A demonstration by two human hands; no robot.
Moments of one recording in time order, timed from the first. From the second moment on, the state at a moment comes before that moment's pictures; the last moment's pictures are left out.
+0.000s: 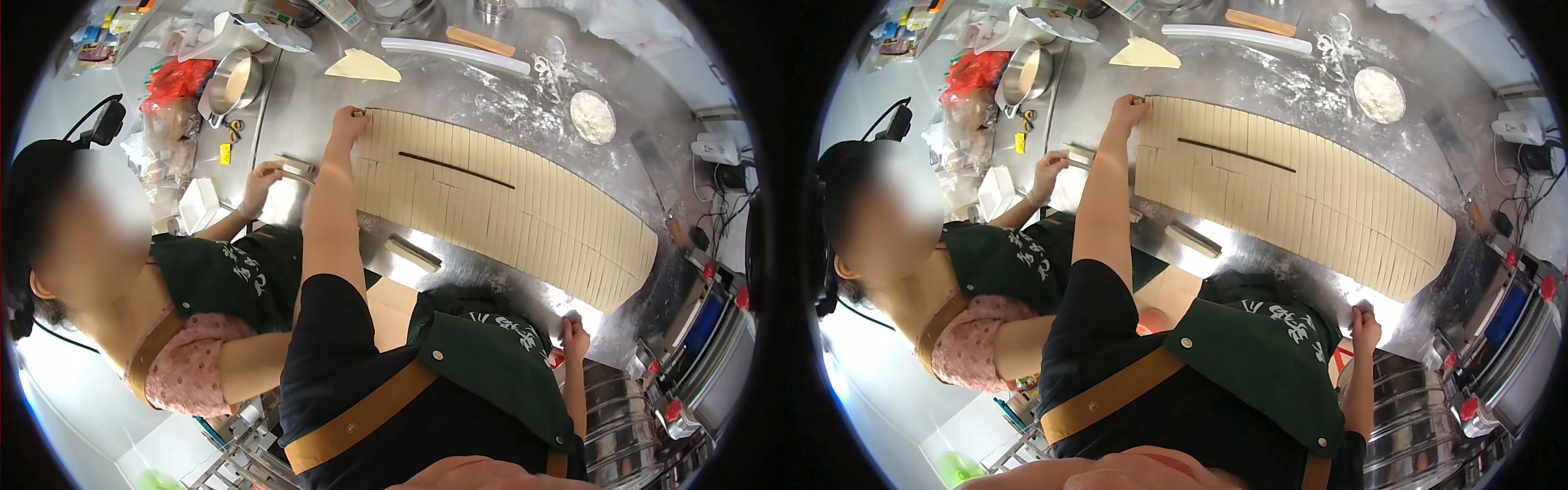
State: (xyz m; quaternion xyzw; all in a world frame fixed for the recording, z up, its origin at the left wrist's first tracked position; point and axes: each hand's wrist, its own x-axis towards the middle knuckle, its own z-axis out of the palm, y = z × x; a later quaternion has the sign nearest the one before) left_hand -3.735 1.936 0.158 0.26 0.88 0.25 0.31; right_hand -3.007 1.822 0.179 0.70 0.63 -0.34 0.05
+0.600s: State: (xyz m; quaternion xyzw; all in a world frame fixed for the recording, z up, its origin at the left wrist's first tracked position) left_hand -3.643 1.841 0.262 0.37 0.84 0.37 0.11; right_hand -2.996 1.830 0.165 0.66 0.62 -0.41 0.13
